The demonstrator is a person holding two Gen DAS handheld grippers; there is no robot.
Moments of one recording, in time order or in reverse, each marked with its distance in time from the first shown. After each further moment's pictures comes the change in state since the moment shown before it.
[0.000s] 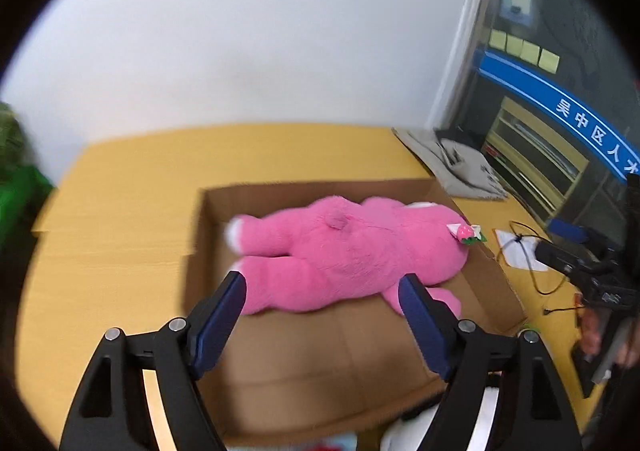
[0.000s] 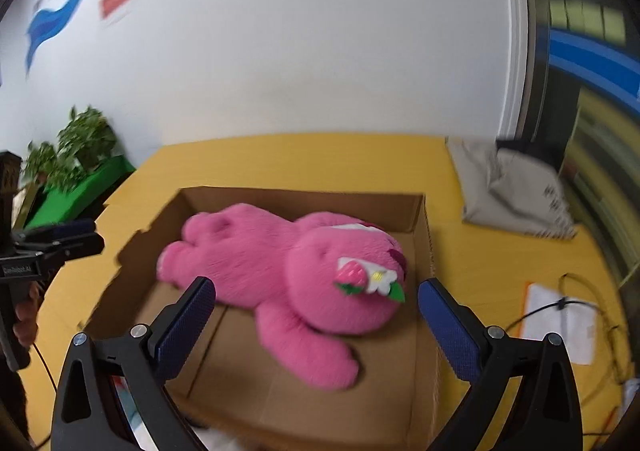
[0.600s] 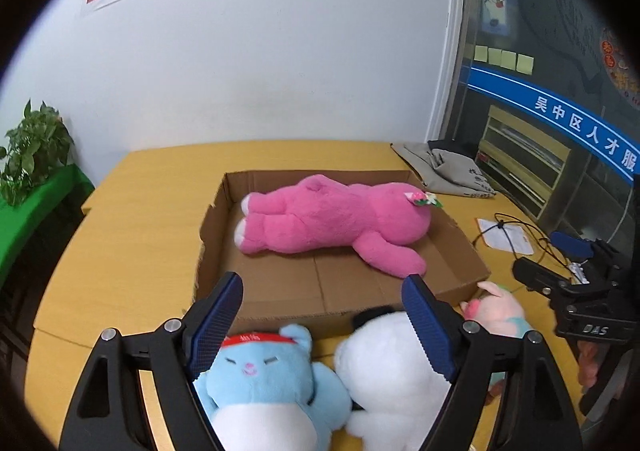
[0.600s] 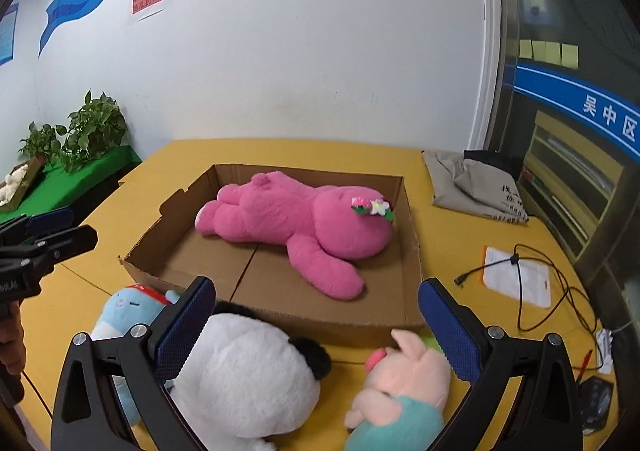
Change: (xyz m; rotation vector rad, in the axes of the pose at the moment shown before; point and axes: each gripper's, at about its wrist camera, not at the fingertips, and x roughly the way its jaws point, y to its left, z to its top) left arm -0.093 -0.055 -0.086 0.001 -0.073 0.033; right arm -0.100 0.038 -0.079 -0.032 -0.036 -0.064
